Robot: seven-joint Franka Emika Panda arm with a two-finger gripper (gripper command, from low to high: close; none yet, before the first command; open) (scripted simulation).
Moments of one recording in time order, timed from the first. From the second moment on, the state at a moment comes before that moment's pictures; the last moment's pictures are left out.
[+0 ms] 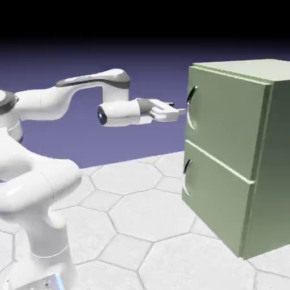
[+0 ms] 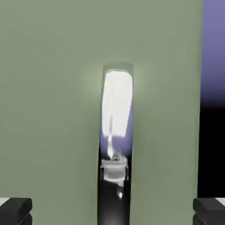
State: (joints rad) arm -1.07 -1.26 1.32 -2.30 2.89 2.93 2.21
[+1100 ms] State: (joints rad) arm -0.23 -0.78 0.55 -2.70 2.84 2.63 1.43
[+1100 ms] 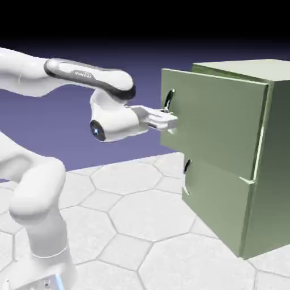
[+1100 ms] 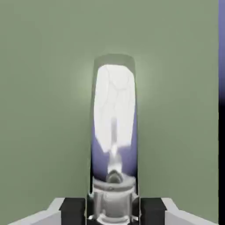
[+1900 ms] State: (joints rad) arm -0.01 -1.19 -0.09 -3.05 1.80 2.36 1.93
